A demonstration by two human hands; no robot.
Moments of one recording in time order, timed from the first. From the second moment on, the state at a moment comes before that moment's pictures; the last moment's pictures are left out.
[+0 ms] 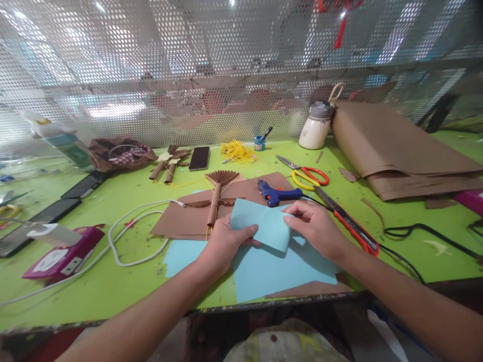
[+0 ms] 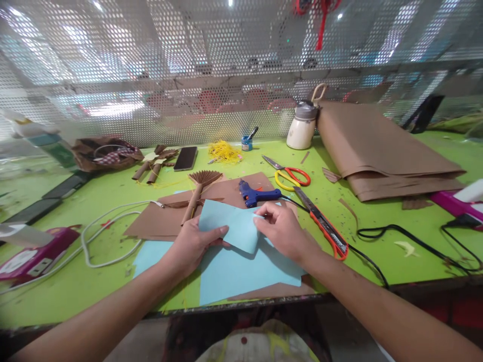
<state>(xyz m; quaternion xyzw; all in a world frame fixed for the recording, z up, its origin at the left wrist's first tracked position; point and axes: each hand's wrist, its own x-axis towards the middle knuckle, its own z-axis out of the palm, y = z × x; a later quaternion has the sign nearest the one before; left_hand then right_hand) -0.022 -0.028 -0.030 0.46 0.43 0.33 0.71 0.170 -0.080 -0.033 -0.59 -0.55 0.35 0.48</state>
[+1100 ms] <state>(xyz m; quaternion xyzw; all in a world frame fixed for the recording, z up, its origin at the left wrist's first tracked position) -0.029 -0.028 -0.028 0.47 0.28 0.21 0.81 0.189 -0.085 -0.024 -0.41 -0.74 0.36 0.39</state>
